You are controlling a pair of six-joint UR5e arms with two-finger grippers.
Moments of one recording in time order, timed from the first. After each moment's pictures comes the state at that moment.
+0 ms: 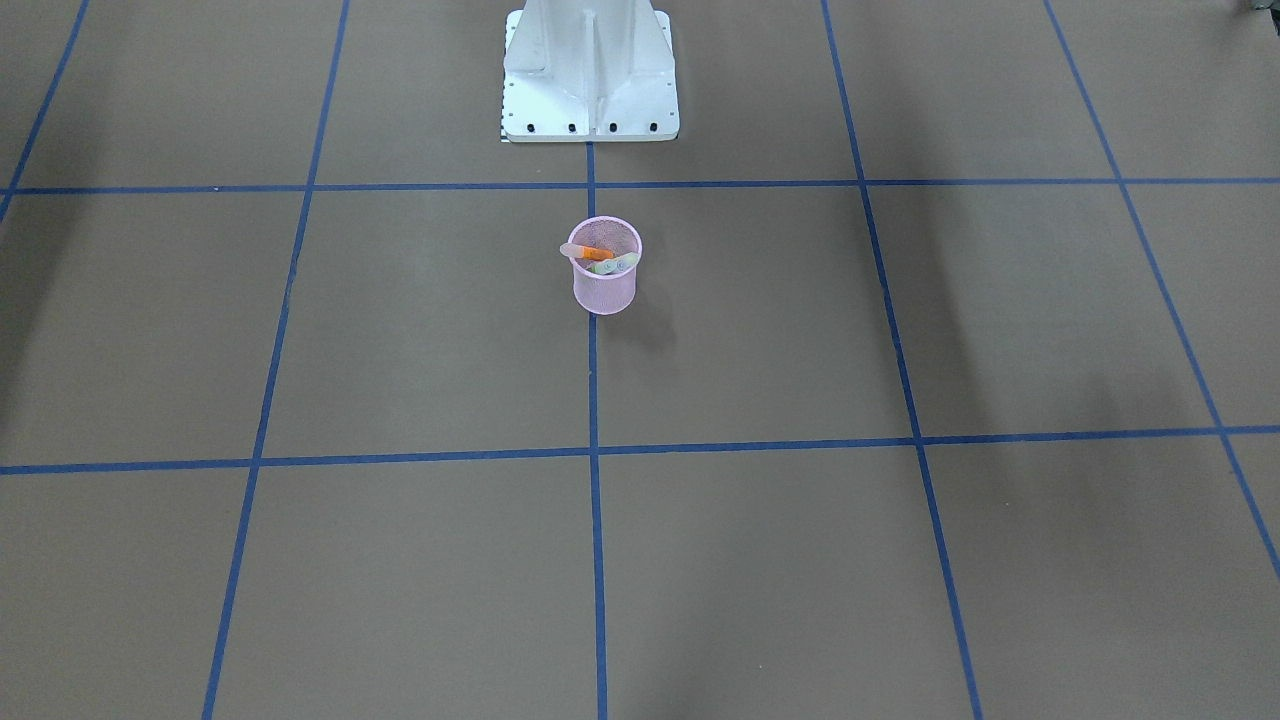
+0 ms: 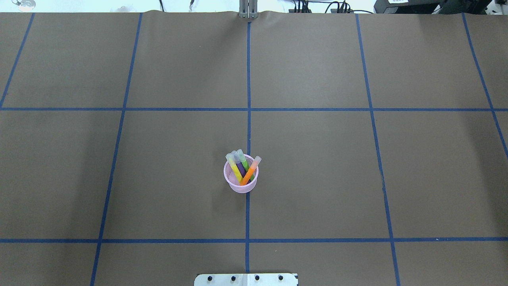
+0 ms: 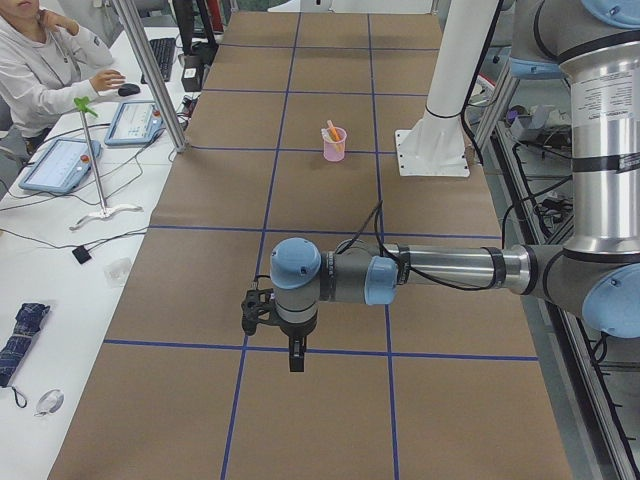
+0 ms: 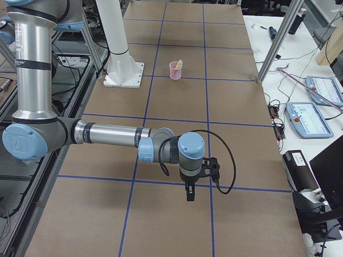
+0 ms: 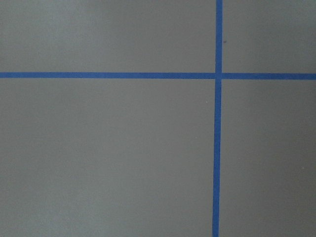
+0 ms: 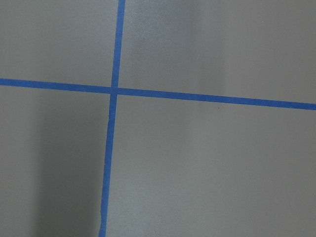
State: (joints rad) left arm -1.60 -1.40 -1.74 -1.59 -2.28 -0.05; right arm 1.63 -1.64 1.60 -1.51 2.27 -0.08
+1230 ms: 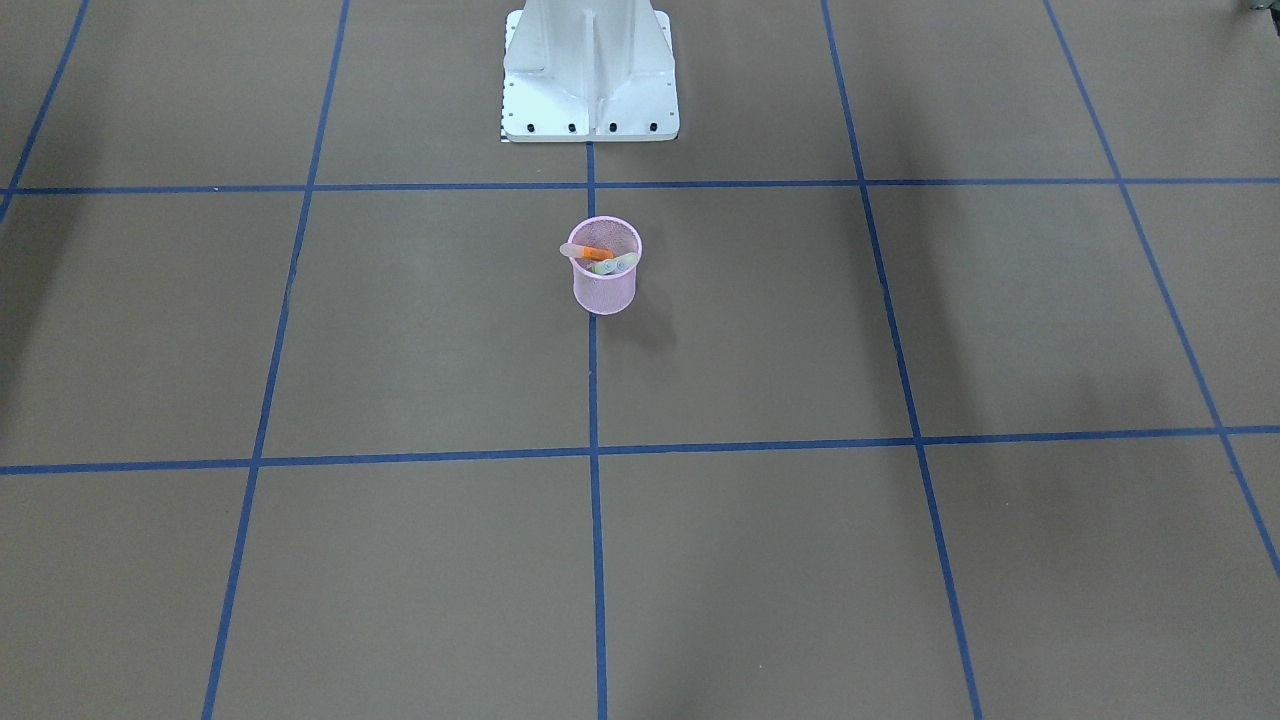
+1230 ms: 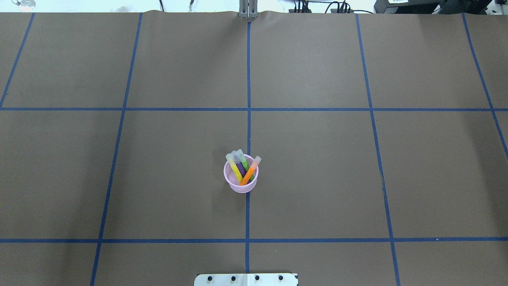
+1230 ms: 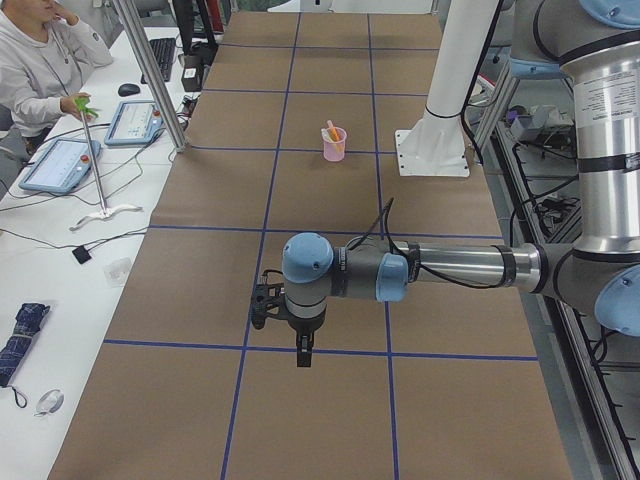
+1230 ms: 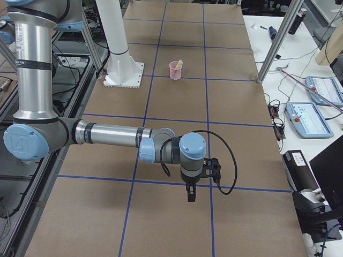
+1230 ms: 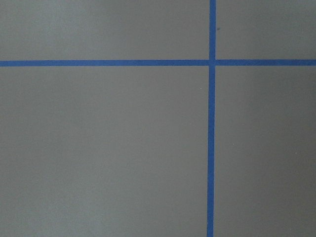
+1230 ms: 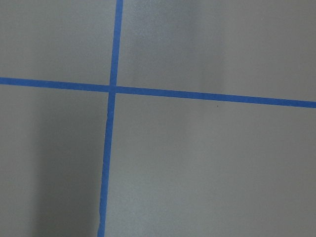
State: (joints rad) left arm -1.59 -1.38 -1.79 -1.61 -2.28 -0.04; right arm 1.63 -1.63 1.59 -1.51 2.27 -0.08
